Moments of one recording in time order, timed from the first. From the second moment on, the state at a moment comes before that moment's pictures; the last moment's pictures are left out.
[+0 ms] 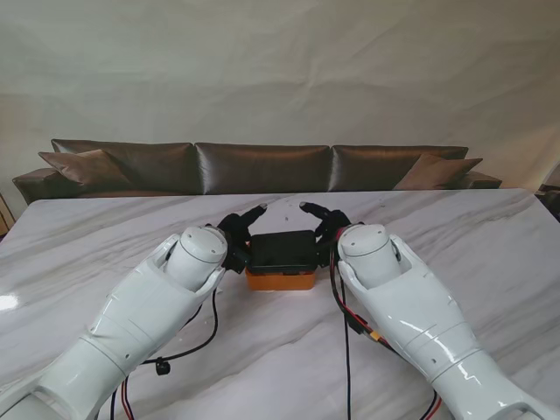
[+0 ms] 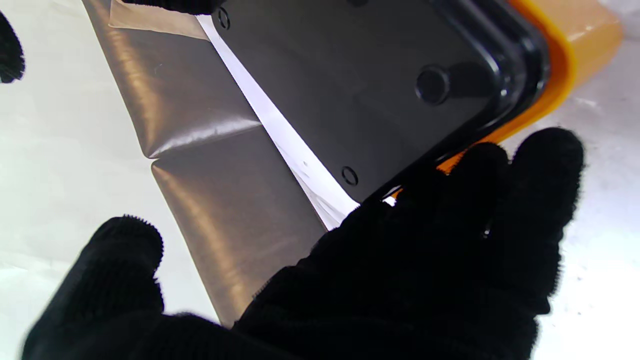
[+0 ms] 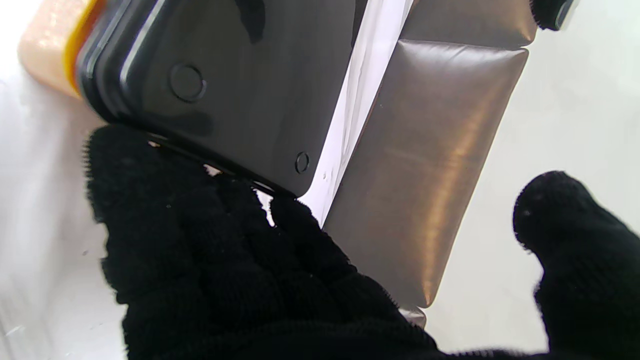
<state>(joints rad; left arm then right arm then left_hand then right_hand) 0.99 -1.32 -0.87 -1.17 -0.16 0.55 0.11 -1.07 -1.32 1.02 -1.26 0.23 0.60 -0.16 0.37 -0.05 0.08 0.08 0.76 0.59 0.11 0.14 0.83 0.55 0.39 0.32 0.78 0.52 0.67 0.42 0.71 0.53 1.05 0.39 0.12 -0.43 0.78 0.08 0.57 0.59 0.47 0.12 0.80 0.60 0.48 0.29 0.88 0.53 0.51 0.30 0.76 0.54 1.13 0.01</state>
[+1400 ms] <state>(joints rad) 0.99 -1.33 -0.88 -1.15 -0.14 0.55 0.11 -1.04 -1.33 1.00 -1.19 0.26 0.57 -0.16 0.37 -0.05 0.08 0.08 0.76 0.59 0.12 0.14 0.83 0.54 0.39 0.32 0.78 0.51 0.67 0.41 0.71 0.53 1.05 0.39 0.12 -0.42 0.78 0.08 0.57 0.56 0.48 0.12 0.80 0.58 0.48 0.29 0.88 0.53 0.50 0.30 0.76 0.54 1.16 0.01</state>
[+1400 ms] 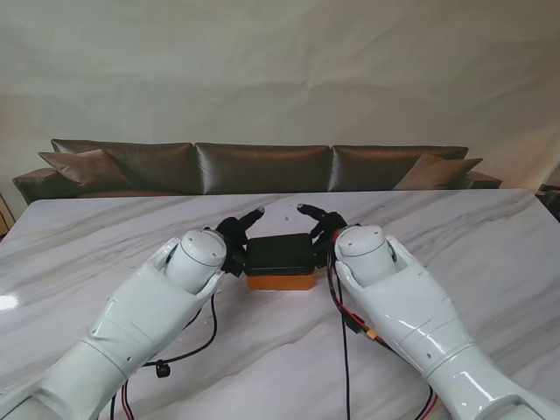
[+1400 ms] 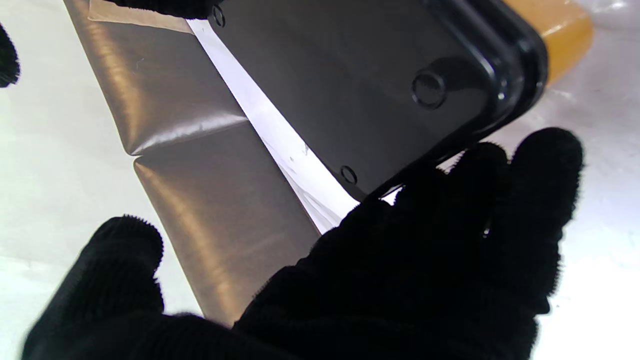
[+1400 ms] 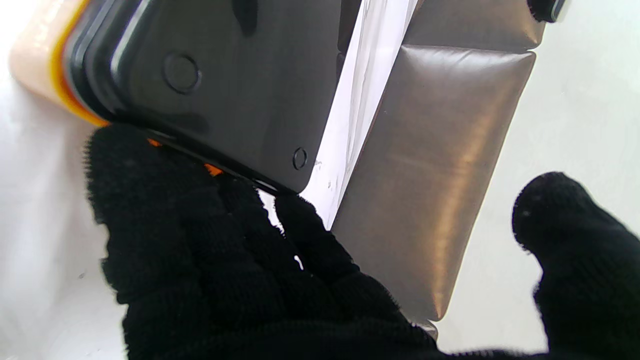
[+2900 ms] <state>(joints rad) 0.99 -1.34 -0.87 -1.13 -0.06 0.53 0.15 -1.06 -1.34 1.02 -1.21 0.22 0.61 -0.15 0.37 -0.05 0.08 0.08 0.75 0.44 0.19 0.16 0.83 0.43 0.41 0.32 0.78 0.49 0.67 0.41 0.69 0.51 1.05 0.39 0.12 -0.42 0.78 0.09 0.57 0.55 0.47 0.12 0.80 0.55 0.48 0.29 0.88 0.47 0.52 0.30 0.76 0.49 1.13 0.01</state>
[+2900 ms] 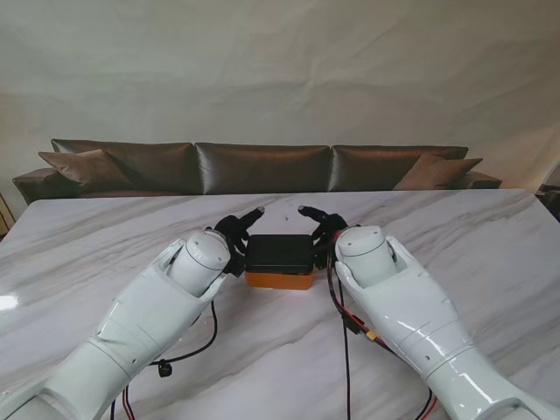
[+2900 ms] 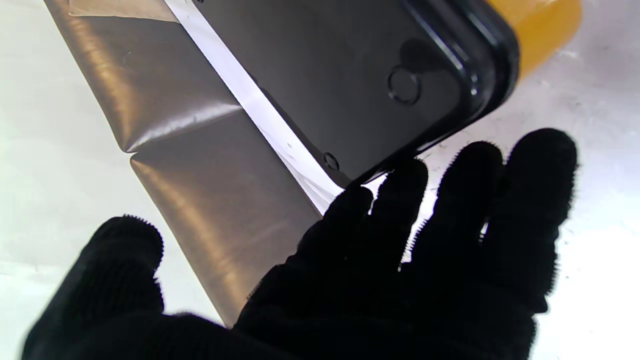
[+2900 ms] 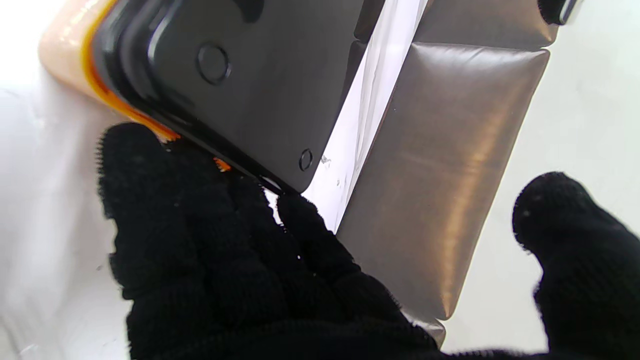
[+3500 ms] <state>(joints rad) 1.01 -1.34 -0.89 -1.15 -0.03 0.55 0.16 -1.06 -1.34 1.03 -1.21 0.20 0.63 -0.15 0.37 -0.05 0.08 0.08 0.75 0.26 0.20 0.17 0.83 0.39 0.41 0.32 0.78 0.49 0.67 0.41 0.70 0.51 1.05 0.39 0.12 -0.42 0.78 0.09 0.57 0.55 0.47 0.12 0.80 0.53 0.48 0.29 0.88 0.45 0.52 0.30 0.76 0.48 1.13 0.01</state>
